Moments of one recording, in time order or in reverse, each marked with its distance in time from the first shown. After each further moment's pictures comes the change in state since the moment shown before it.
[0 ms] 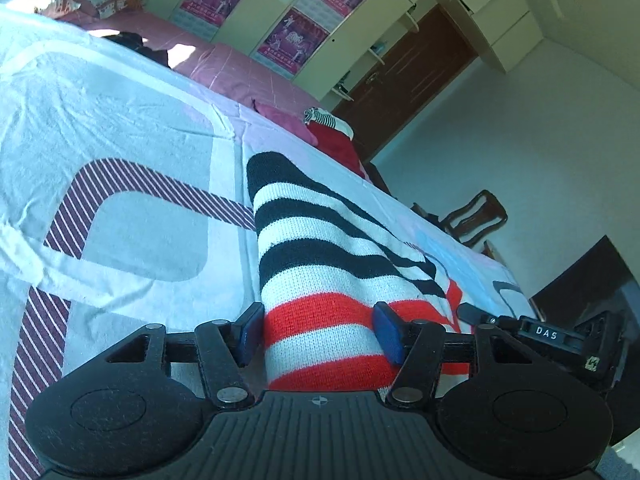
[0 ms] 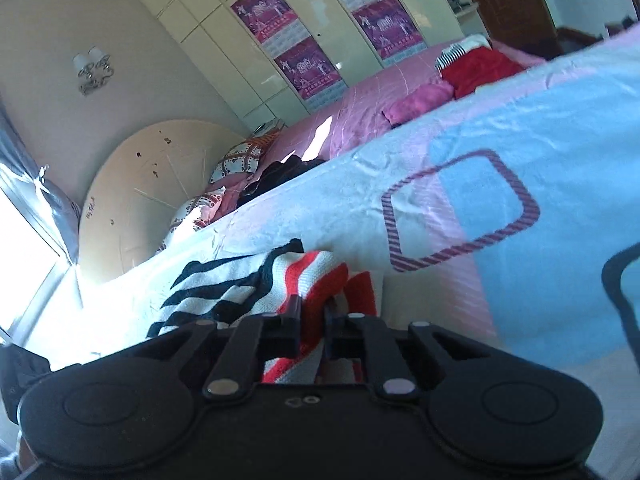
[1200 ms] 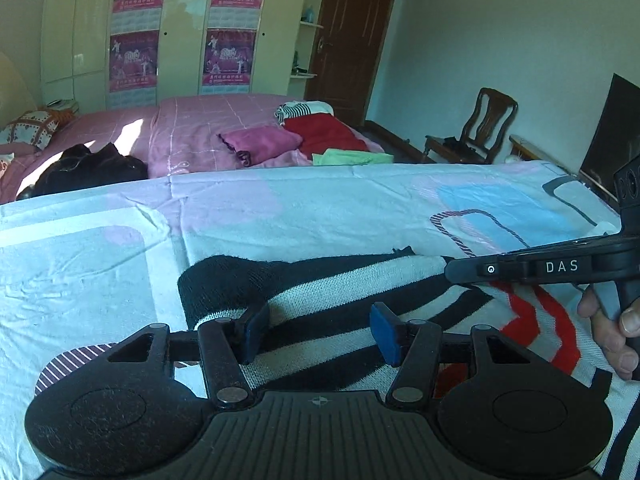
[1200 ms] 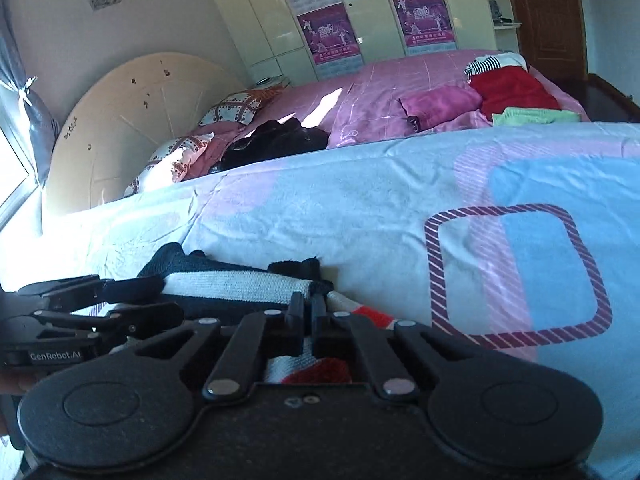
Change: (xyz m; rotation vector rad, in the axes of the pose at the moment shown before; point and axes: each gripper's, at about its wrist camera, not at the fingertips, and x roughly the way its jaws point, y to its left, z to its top) left arm 0.052 -0.056 0.051 0.471 0.047 0.141; right arm 0.073 0.039 0.025 -0.213 0.138 -0.096
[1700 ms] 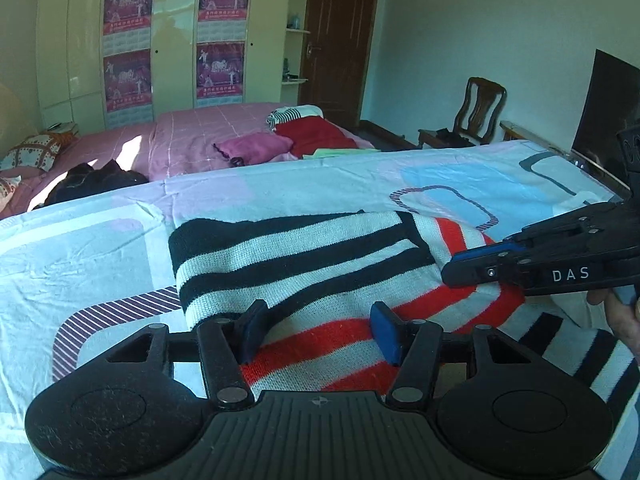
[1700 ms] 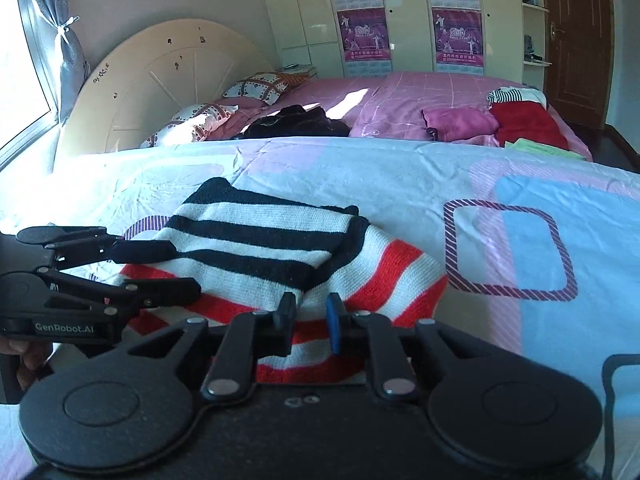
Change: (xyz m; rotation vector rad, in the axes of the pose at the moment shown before) left arm -0.068 -0.045 -0.027 0.088 -0.016 0.034; right arm -0.057 0.042 -0.033 -0.180 0.019 -0.024
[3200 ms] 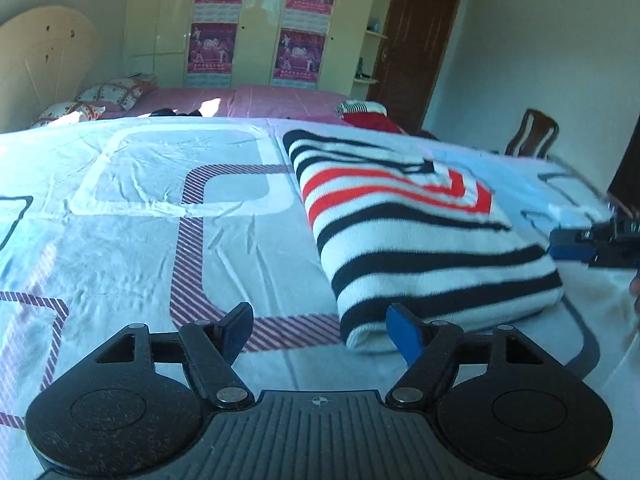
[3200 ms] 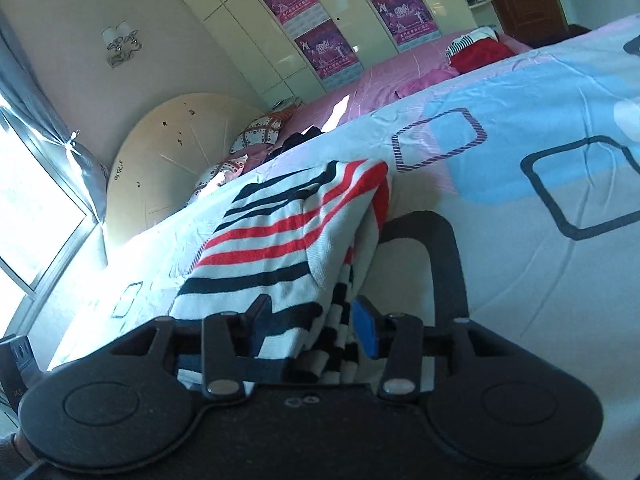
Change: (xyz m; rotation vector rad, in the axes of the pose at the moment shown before) left arm -0.138 0.006 -0.106 -0.260 0.007 0.118; right arm -0.106 -0.037 -0.100 0.383 -0.089 0.187
